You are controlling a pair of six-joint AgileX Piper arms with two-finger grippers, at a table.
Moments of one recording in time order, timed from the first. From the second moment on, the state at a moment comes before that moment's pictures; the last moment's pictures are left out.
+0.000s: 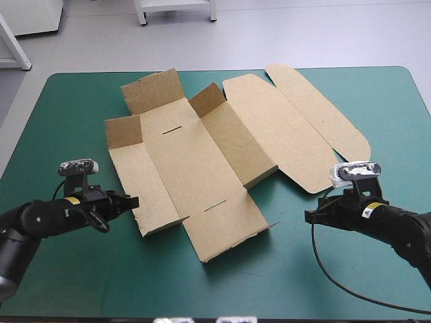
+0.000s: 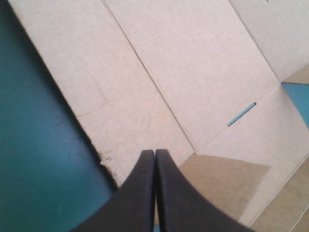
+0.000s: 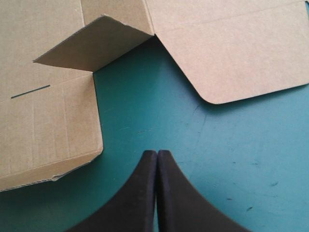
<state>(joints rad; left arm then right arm) -0.04 0.96 -0.75 -0.52 0.80 0.18 0.24 0.88 -0.74 0.28 0.71 -0.07</state>
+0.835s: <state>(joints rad) 0.46 1.30 -0.81 -1.02 1.12 0.74 0.24 0.92 -0.78 0.34 0.79 -0.15</state>
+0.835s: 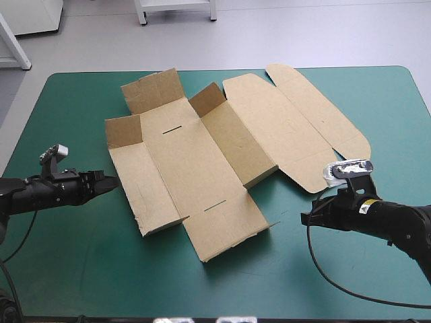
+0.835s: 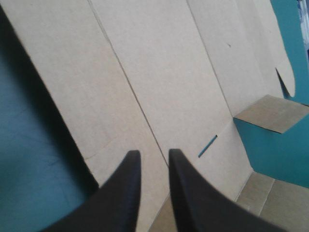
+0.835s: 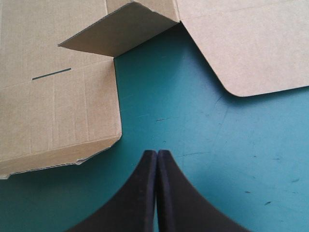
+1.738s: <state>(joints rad) 0.46 1.63 -0.67 -1.29 1.10 1.01 0.24 0.92 -0.78 0.36 0.80 -0.16</state>
